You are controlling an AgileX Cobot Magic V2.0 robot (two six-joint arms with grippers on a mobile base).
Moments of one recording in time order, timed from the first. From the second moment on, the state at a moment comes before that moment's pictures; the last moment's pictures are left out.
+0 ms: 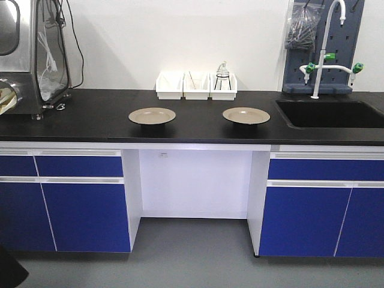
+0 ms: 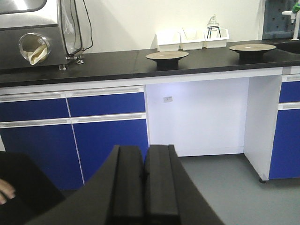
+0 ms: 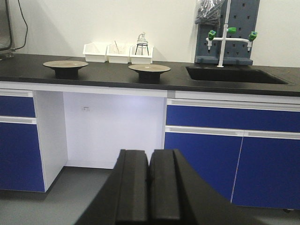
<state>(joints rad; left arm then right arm) -0.02 -0.01 0.03 -0.05 0.11 0.14 0.03 -0.01 0.03 -0.08 0.07 0.00</state>
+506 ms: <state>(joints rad) -0.02 -0.01 0.03 -0.05 0.11 0.14 0.03 -0.01 0.03 -0.08 0.07 0.00</state>
